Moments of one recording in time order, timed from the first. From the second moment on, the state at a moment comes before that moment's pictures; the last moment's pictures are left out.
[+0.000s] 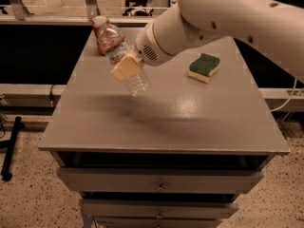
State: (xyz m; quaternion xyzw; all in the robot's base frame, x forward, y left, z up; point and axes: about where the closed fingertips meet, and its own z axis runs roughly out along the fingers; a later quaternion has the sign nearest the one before) arm 0.576 0.050 0.936 -0.48 0.77 0.18 0.38
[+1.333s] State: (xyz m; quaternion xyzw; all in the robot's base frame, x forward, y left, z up) arm 0.595 -0.013 0.832 -0.56 0.82 0.00 0.14
